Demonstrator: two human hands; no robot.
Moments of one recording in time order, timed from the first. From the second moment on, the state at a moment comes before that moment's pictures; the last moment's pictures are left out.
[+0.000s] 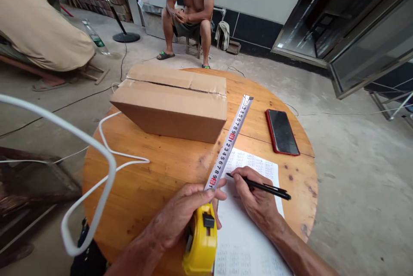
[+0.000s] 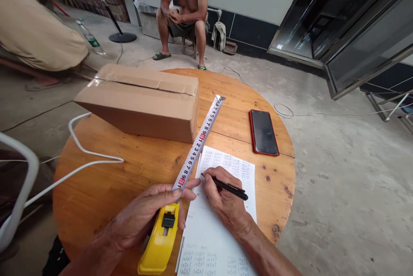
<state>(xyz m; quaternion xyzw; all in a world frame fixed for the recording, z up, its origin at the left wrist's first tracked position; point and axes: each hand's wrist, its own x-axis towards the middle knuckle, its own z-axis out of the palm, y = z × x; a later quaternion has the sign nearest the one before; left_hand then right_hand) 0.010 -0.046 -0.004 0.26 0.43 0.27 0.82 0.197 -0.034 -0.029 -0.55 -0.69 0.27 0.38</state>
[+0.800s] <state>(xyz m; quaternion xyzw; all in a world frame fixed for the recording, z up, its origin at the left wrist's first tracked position) 0.008 -0.047 -0.007 0.27 0.43 0.27 0.82 0.194 -0.031 -0.027 -0.52 -0.72 0.27 0.36</state>
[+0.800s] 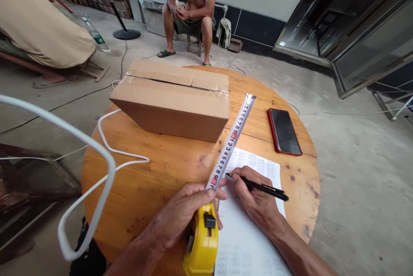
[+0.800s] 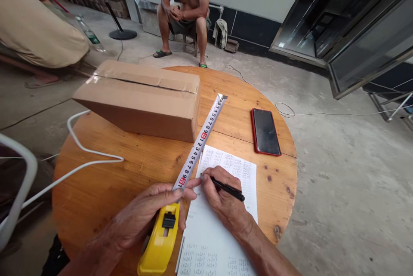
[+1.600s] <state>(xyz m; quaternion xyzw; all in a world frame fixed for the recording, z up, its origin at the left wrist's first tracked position) 0.008 -0.047 -0.004 0.28 0.42 0.27 0.82 0.196 -0.033 -0.027 -0.54 -0.70 0.27 0.38</state>
